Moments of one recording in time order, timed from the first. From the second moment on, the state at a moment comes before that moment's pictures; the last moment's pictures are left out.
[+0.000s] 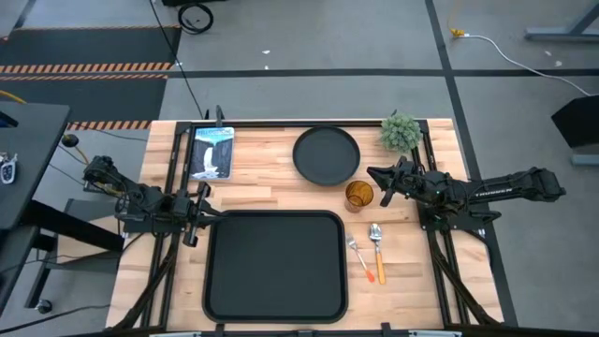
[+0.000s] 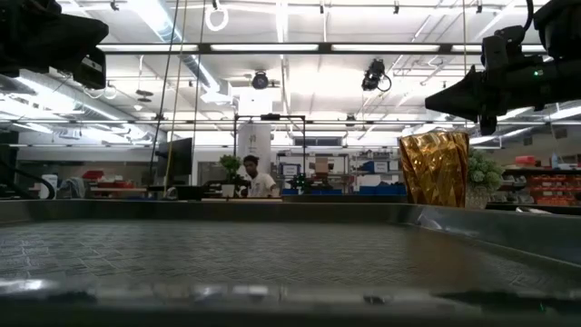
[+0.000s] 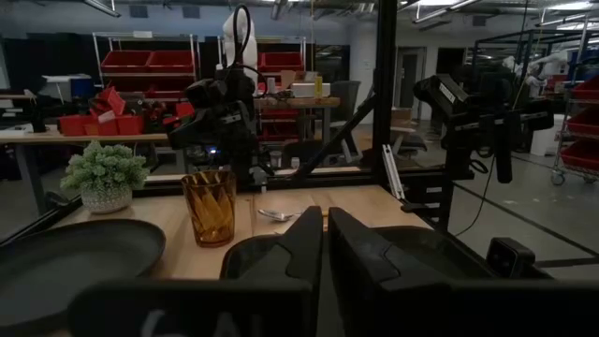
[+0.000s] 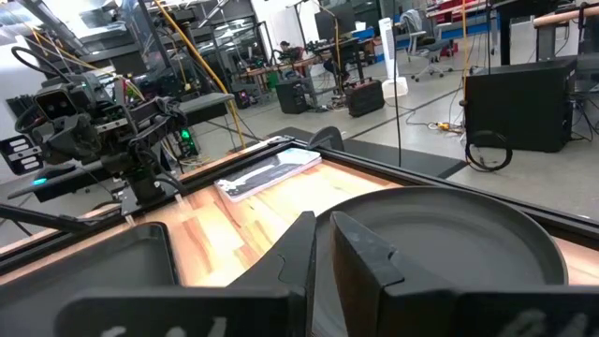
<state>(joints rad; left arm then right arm) -0.54 0.04 0.01 0.17 -0.41 0.04 -0.02 0.45 0.01 0.45 0.48 0.26</state>
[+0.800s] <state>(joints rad) -0.54 0.03 0.01 0.17 -0.41 0.04 -0.10 0.49 0.13 0.89 0.36 0.22</state>
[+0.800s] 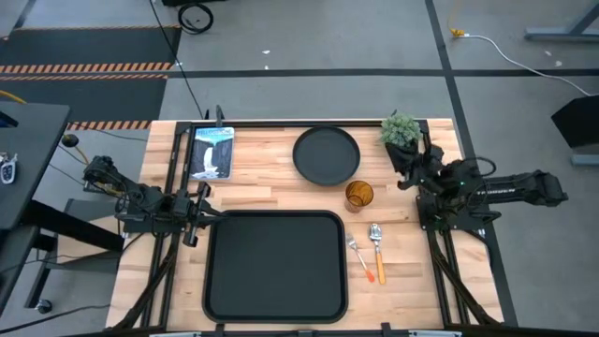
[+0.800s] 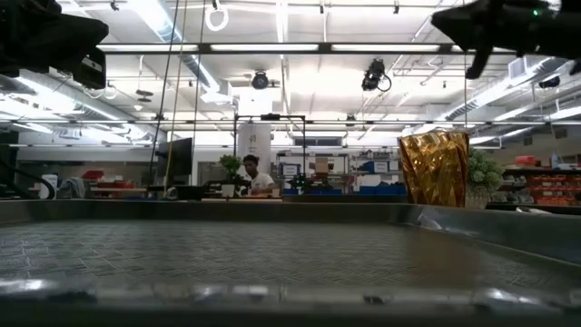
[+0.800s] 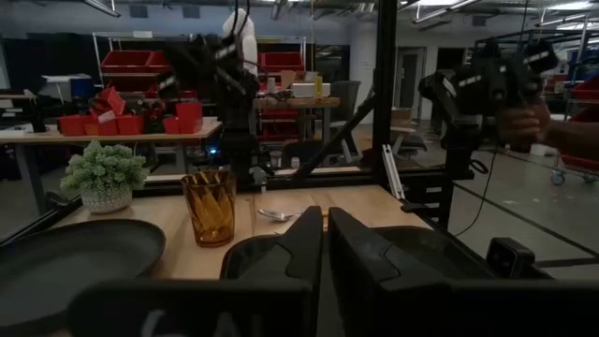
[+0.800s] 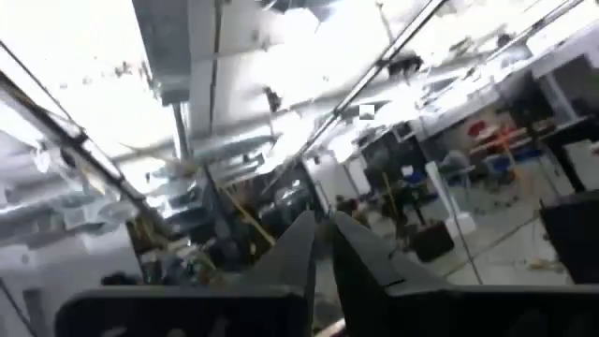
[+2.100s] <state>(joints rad) -0.54 0.04 0.01 0.16 -0.41 0.04 -0.31 1.27 1.06 -1.07 0.07 0.01</state>
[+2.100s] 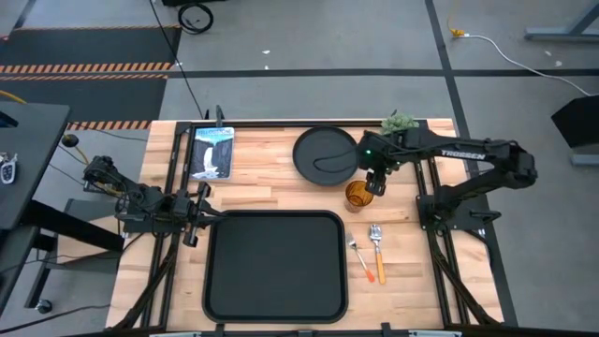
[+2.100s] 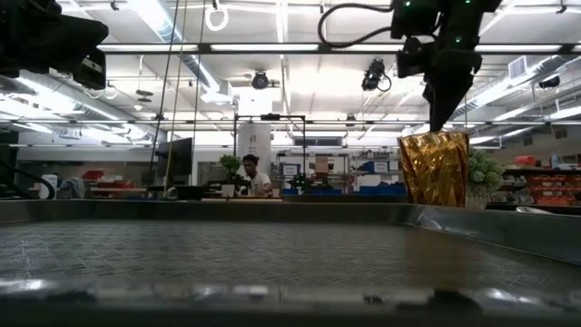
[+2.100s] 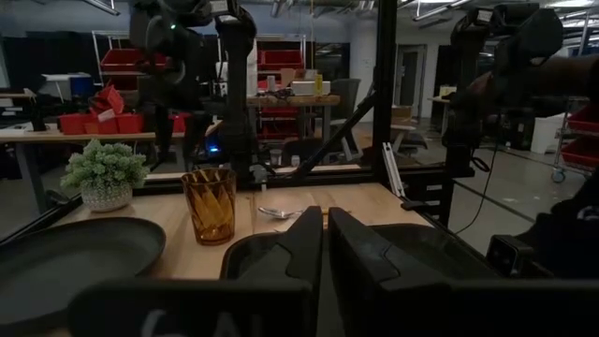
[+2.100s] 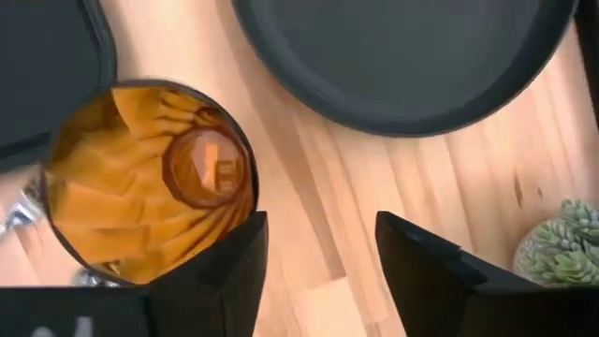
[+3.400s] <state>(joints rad) -0.54 0.04 0.01 0.16 -0.41 0.04 -0.26 1.55 1.15 -1.08 0.00 0.02</state>
